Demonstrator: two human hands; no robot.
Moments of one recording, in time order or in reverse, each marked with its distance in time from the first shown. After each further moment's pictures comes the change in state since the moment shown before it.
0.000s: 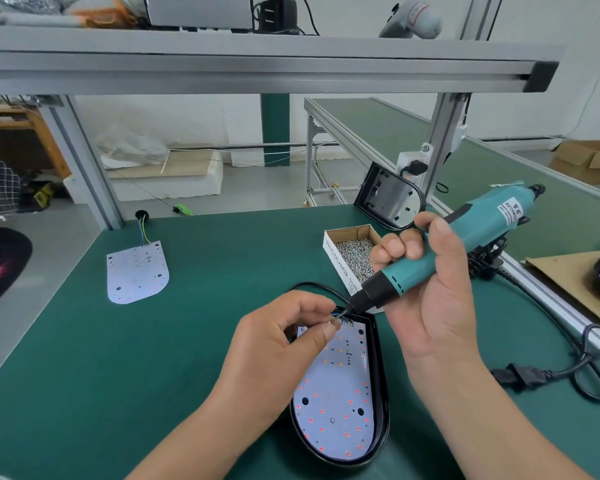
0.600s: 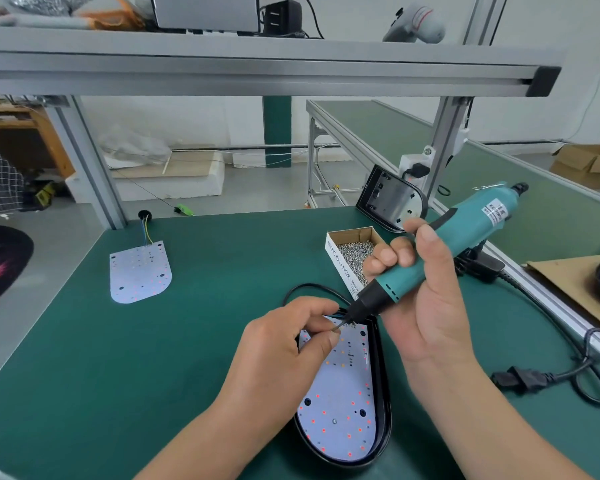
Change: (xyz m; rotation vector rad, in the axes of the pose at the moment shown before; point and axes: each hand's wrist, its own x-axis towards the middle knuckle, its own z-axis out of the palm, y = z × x) left_hand -0.007 -0.001 0.000 0.203 -0.021 0.051; right_hand -0.001 0.006 -0.001 -0.029 -0.016 0.059
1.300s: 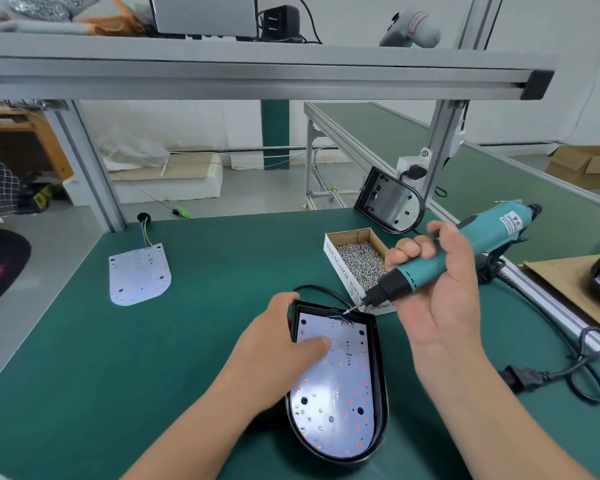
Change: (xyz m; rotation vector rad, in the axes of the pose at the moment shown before) left_hand 0.024 -0.023 -0.003 0.114 -0.174 -0.288; right_hand 0.017 -0.011 -0.017 0.092 0.177 -0.067
